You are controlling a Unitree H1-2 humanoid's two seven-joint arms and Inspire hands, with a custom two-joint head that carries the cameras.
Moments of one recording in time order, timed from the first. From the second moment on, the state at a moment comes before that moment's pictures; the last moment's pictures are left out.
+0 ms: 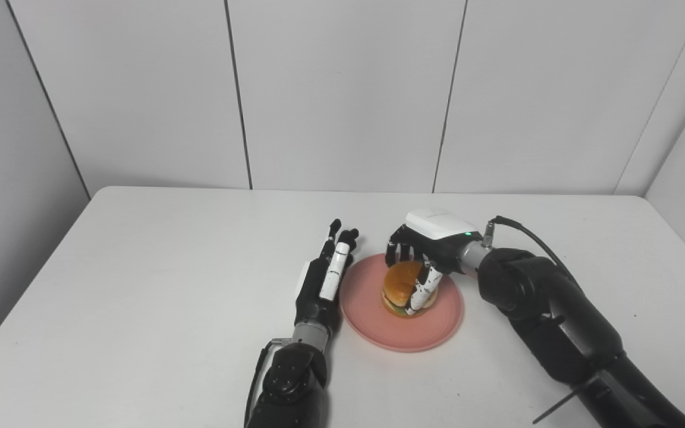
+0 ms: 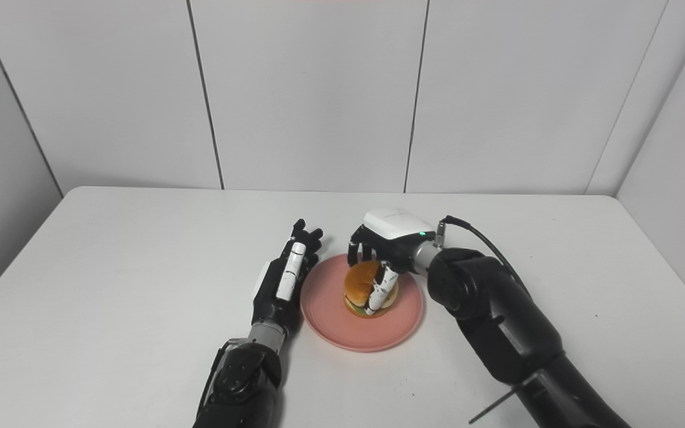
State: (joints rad) left arm -0.46 -0.22 0.02 0.63 -0.13 -0.21 -0.04; right arm -0.76 -0.36 0.47 0.22 -0.74 0.13 0.58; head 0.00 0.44
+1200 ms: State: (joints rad) left arm -0.46 -0.21 0.02 0.63 -0.13 -0.21 -0.05; right arm -0.64 -0.39 0.27 -0.13 -0.67 0.14 0.54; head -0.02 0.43
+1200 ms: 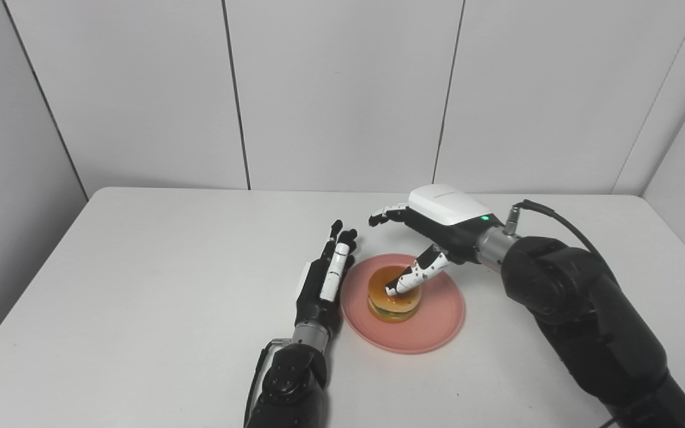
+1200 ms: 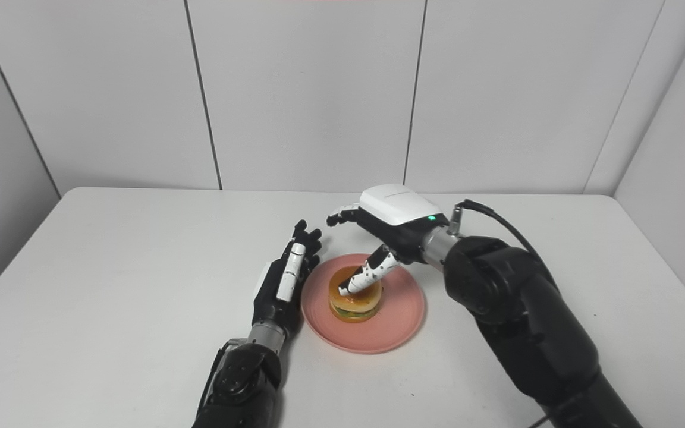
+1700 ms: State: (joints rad) left arm -0.44 -0.20 0.00 0.61 -0.03 -0.38 0.05; right arm -0.43 0.03 -0.18 0.27 0.07 0.00 0.17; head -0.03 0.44
